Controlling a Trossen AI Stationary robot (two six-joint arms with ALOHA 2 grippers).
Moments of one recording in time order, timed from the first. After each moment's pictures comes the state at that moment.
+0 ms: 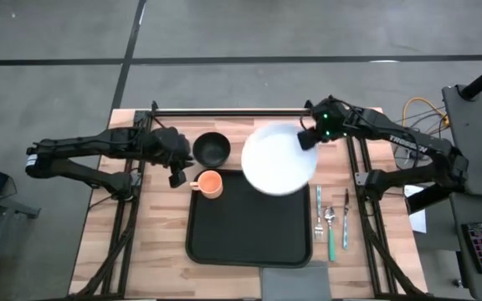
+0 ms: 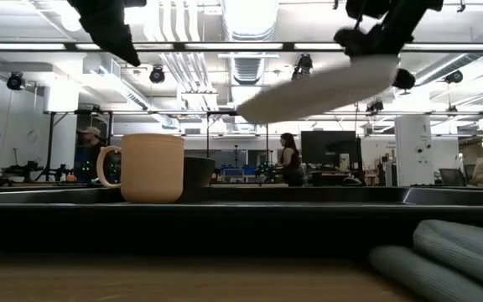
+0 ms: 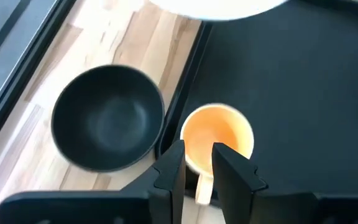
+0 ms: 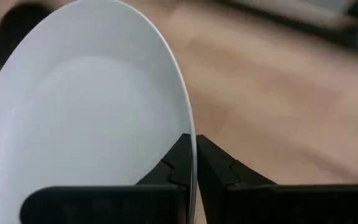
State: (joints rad) left arm 0.11 1.01 1.08 -0.93 -0.11 -0.14; right arm -0.50 1.15 1.05 -0.86 0.00 0.59
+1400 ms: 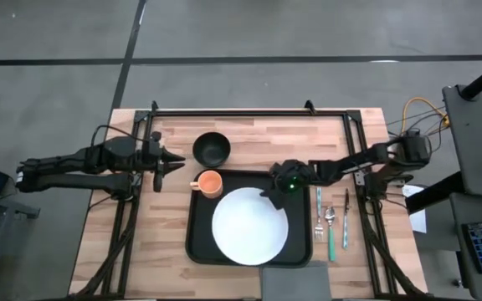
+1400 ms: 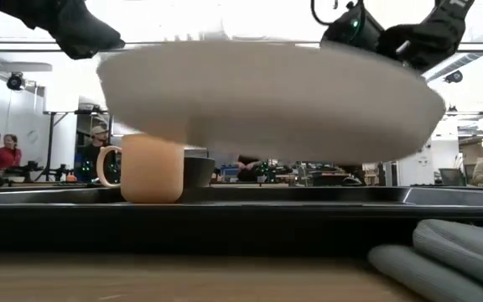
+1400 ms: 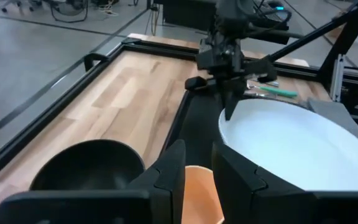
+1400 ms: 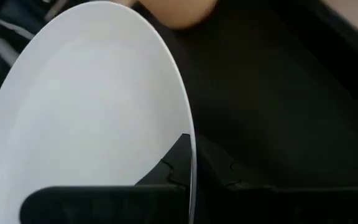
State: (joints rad) left arm 0.11 0.49 0.61 -0.42 -0.05 -0.11; right arm -0.03 1.60 0.63 0.33 -0.18 0.70
